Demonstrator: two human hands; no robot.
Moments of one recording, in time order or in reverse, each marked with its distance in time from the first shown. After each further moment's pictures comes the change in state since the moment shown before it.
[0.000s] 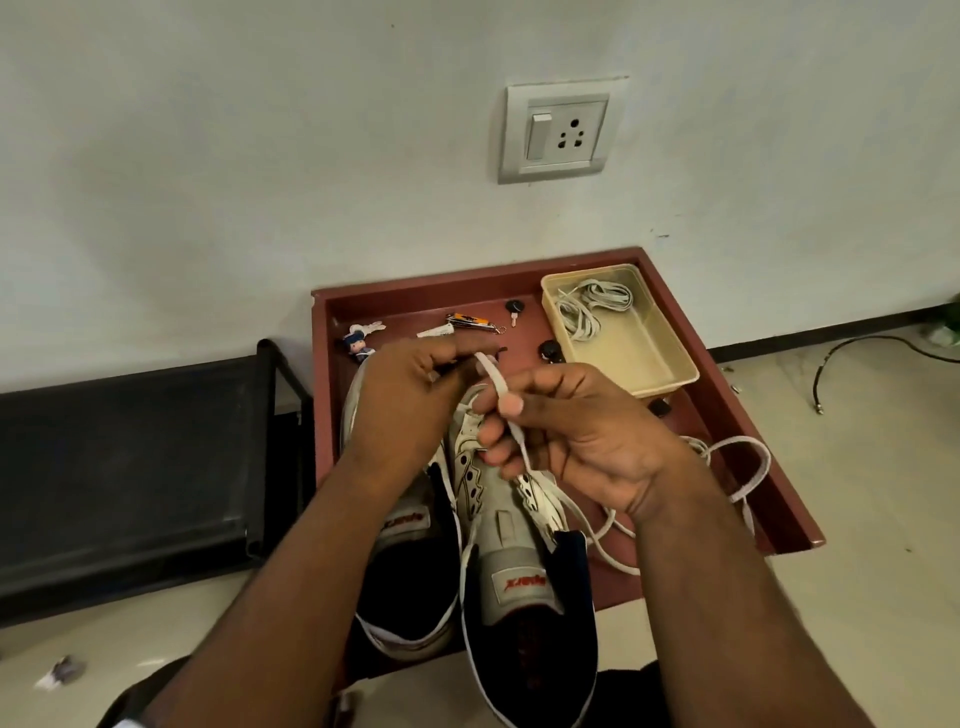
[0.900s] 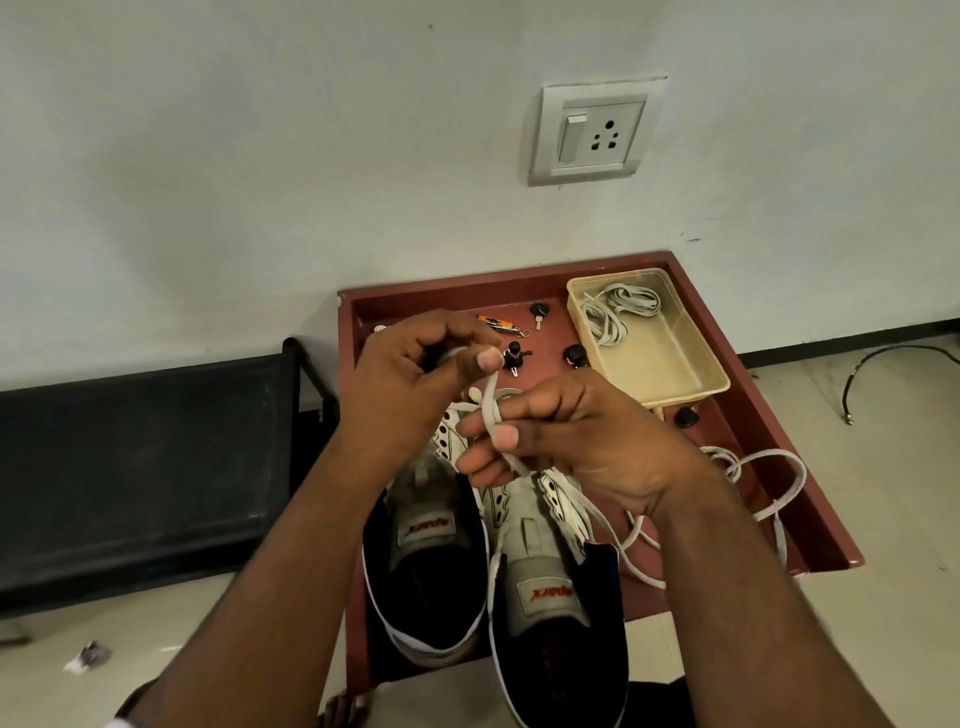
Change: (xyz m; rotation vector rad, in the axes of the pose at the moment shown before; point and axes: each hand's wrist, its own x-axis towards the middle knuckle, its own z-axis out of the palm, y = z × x) left_hand 0.006 -0.003 -0.027 -0.229 -0.066 0.013; right_hand 0.012 0.001 0.009 -0.241 -0.161 -0.029
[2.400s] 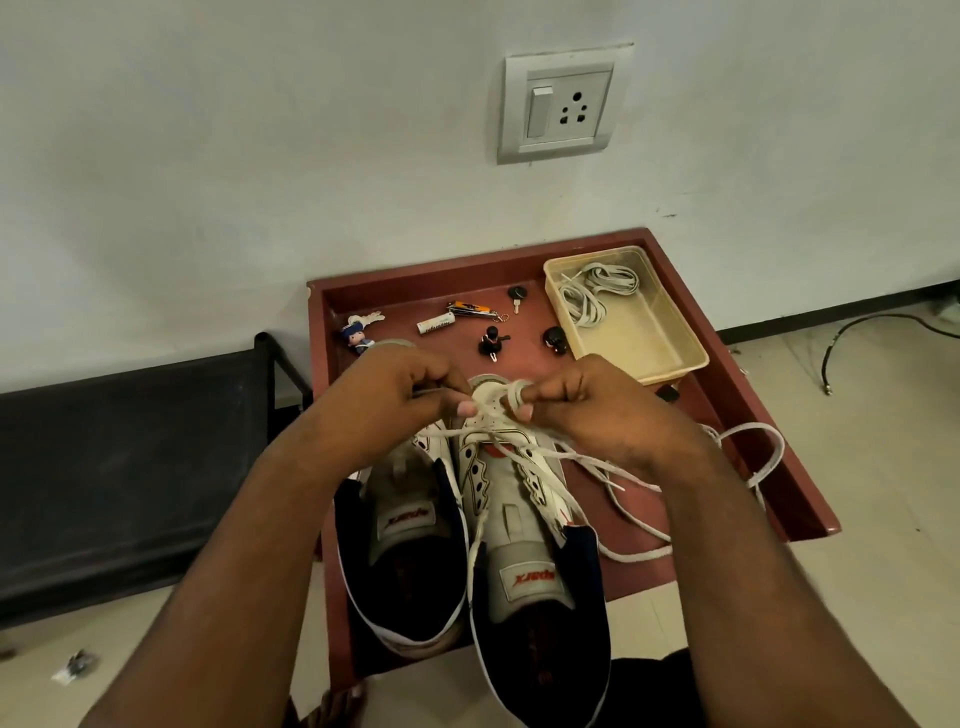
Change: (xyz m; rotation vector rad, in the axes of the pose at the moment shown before) left_hand 0.005 -0.012 -0.010 0.482 -0.424 -0.147; right_hand -0.002 0.026 -0.042 -0.489 0.364 0.158
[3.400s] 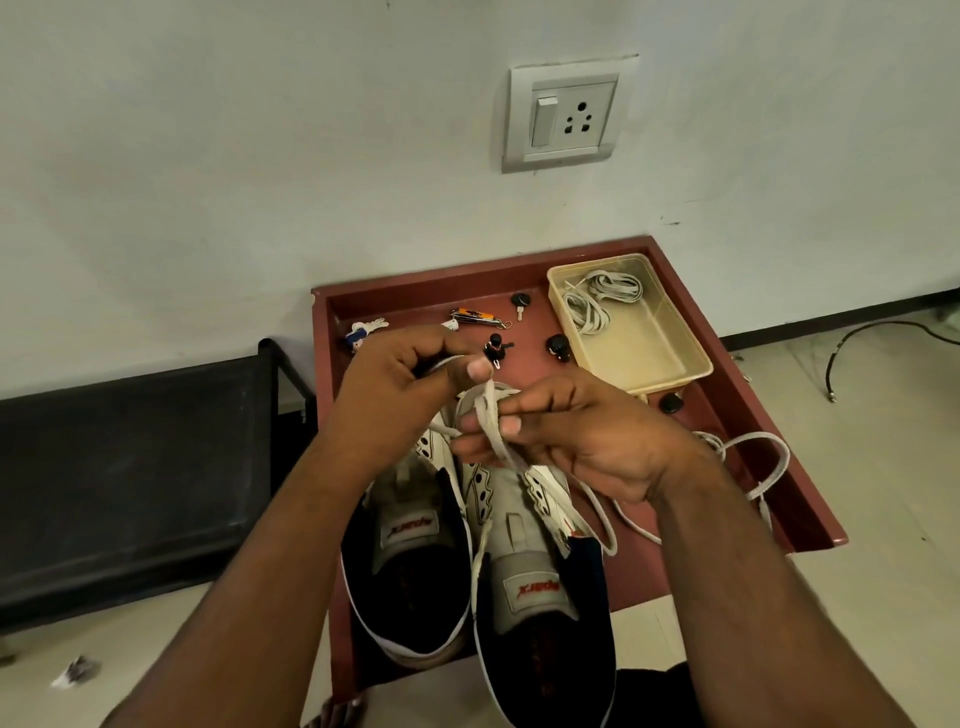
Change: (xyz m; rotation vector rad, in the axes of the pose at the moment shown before) left_hand 0.002 0.011 0.011 -0.367 0.311 0.133; right_hand -0.009 -0.019 0.009 0.542 -0.351 -0.087
